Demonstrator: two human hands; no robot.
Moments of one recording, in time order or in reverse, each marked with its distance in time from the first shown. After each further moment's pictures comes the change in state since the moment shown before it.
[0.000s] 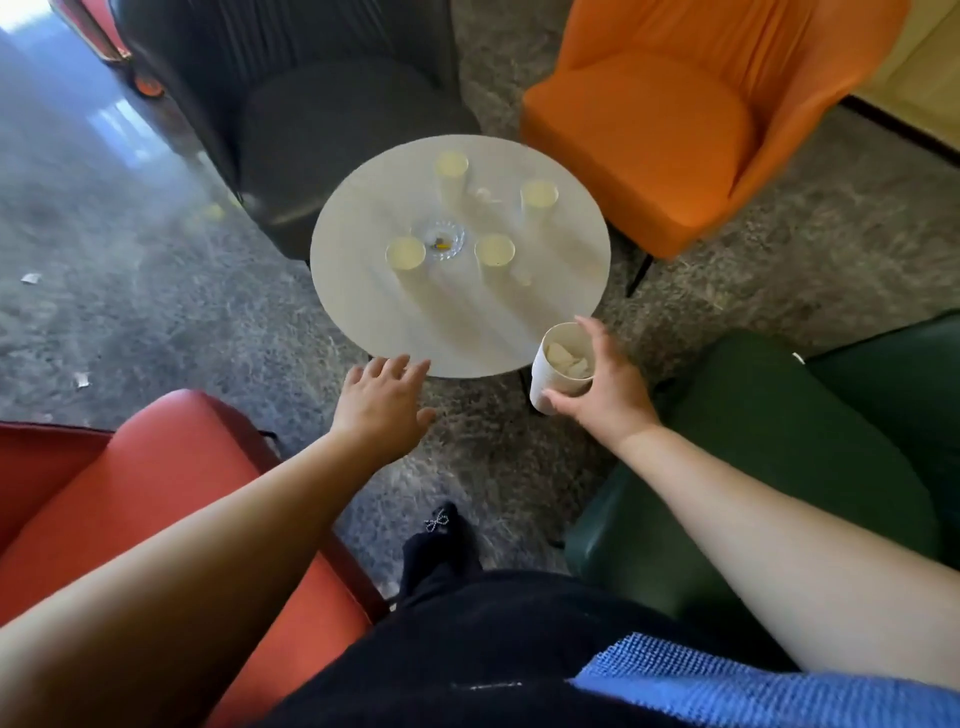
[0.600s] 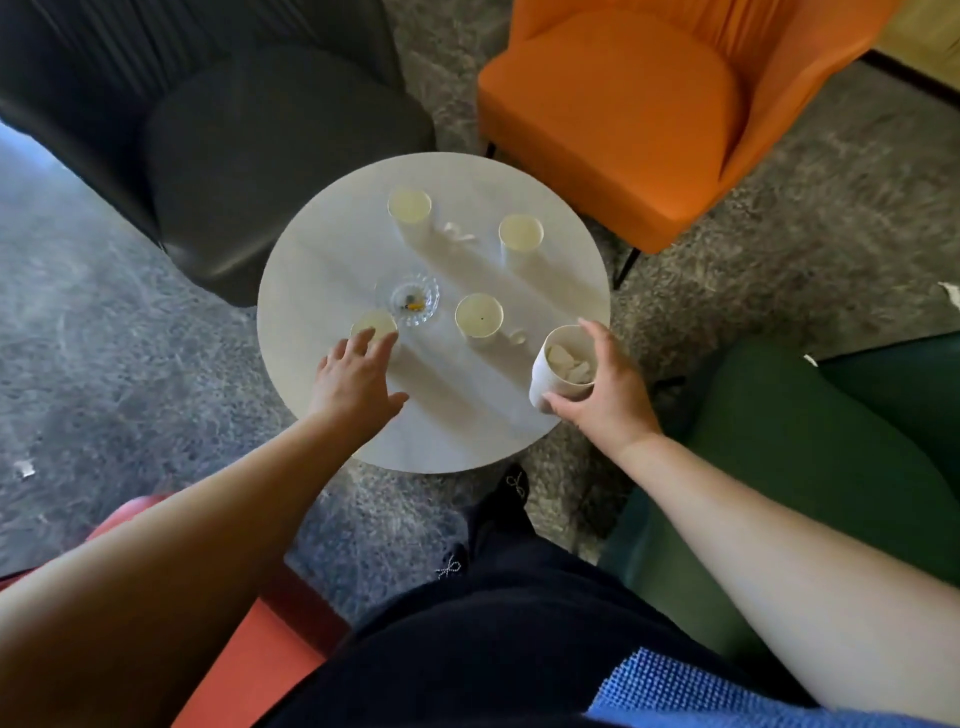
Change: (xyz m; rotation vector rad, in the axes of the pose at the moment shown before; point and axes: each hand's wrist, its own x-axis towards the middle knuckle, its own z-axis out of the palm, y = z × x) left_hand 0.204 -0.056 -0.030 -0.110 -0.087 -0.033; right_hand 0.148 0.008 0.017 0.004 0.094 0.117
